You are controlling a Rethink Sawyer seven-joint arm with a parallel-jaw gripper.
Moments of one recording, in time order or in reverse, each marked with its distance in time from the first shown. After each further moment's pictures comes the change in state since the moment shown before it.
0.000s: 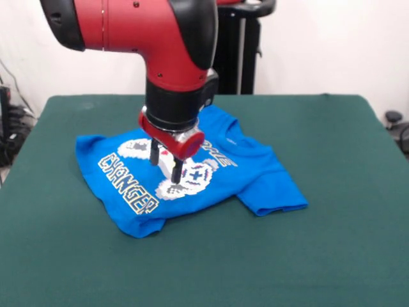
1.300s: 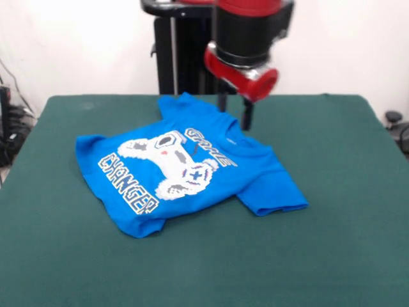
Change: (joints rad) arm 0.172 -0.178 -0.078 0.104 0.332 0.113 0.000
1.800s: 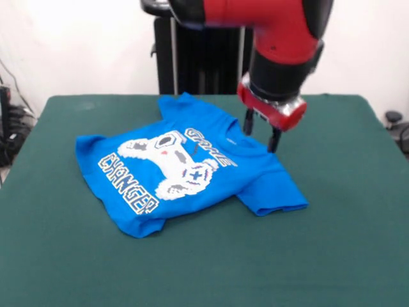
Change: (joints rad) arm 0.117 0.147 -0.063 -0.053 0.006 -0.060 0.000
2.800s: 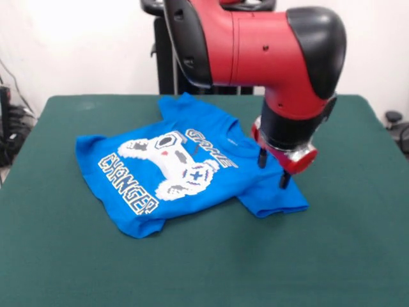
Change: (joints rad) arm 0.081 0.167 -0.101 -0.199 0.206 0.057 0.001
